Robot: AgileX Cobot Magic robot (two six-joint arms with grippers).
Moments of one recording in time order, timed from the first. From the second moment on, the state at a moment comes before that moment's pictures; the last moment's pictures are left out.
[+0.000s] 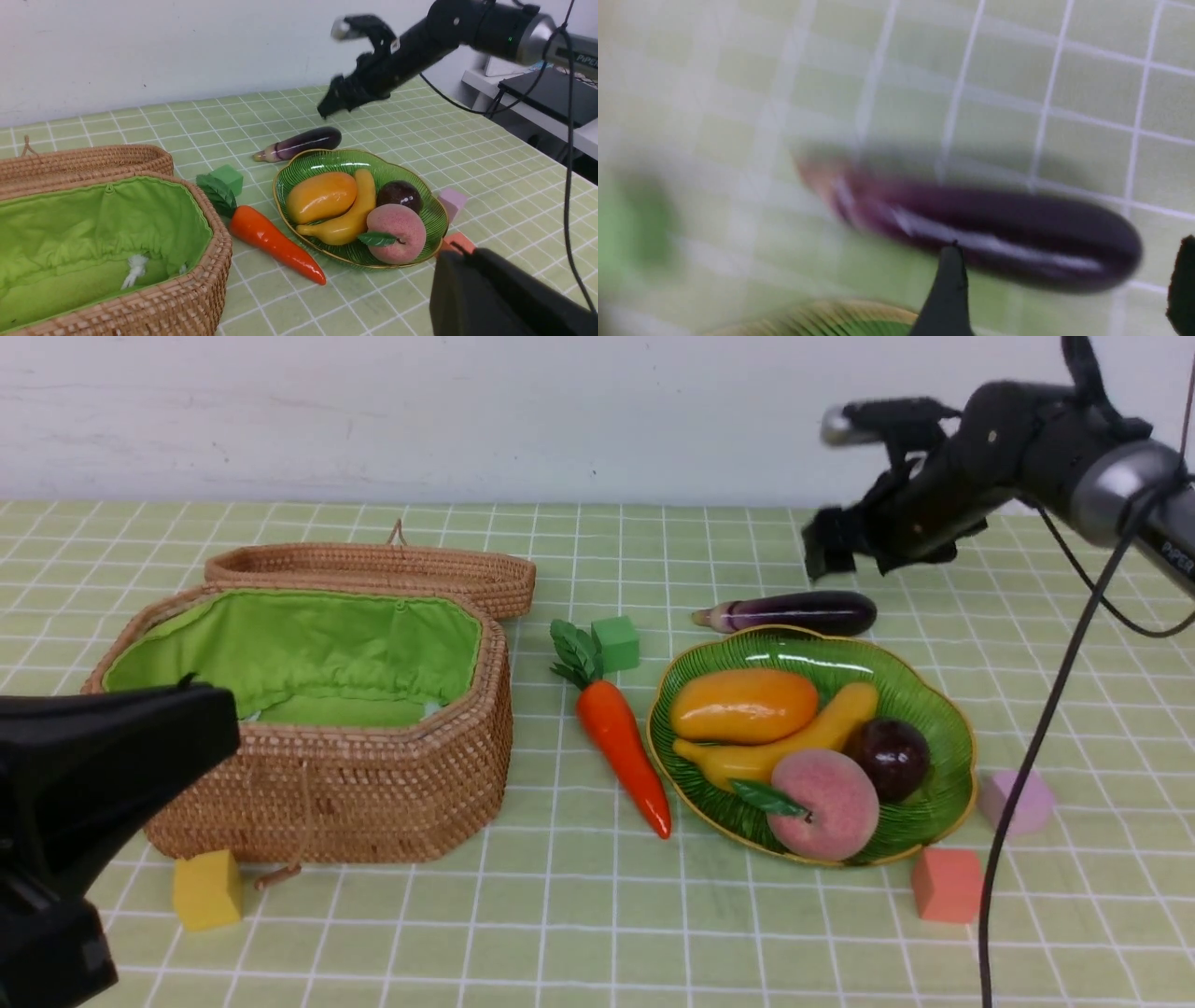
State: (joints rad) right arm 0.12 2.35 -2.26 0.20 0.81 0.05; left arm -0.77 0.56 -0.69 0.31 0.39 -0.49
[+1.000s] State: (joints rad) right arm 0.11 2.38 -2.31 0.10 0.91 -0.86; left arm -0.77 0.56 -0.69 0.31 0.48 -0.49
